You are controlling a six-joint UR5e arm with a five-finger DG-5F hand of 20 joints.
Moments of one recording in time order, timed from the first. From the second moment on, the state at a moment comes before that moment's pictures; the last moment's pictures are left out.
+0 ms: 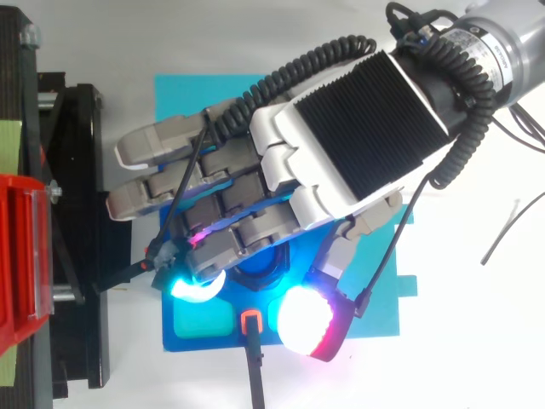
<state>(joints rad) -0.07 -2.36 -1.15 -2.51 -2.21 -1.22</state>
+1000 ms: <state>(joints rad) -0.07 -2.36 -1.15 -2.52 -2.22 -1.22</state>
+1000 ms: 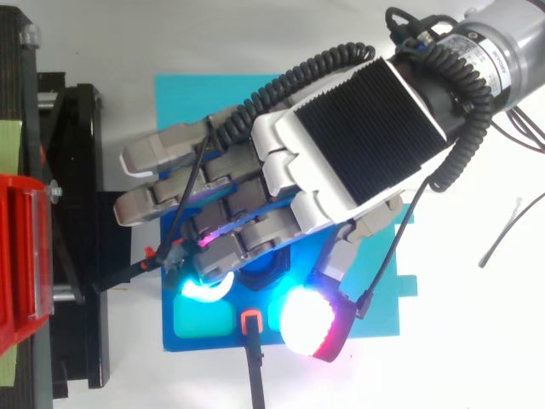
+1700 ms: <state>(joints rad) -0.10 -2.37 -1.15 -2.50 -2.26 -1.23</state>
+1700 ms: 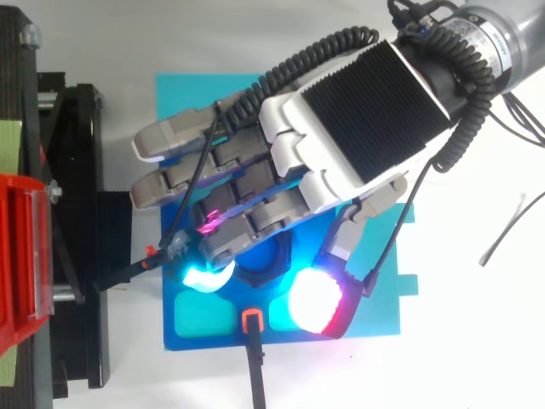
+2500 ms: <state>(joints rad) -0.19 -2.37 -1.15 -2.44 -2.37 -1.18</state>
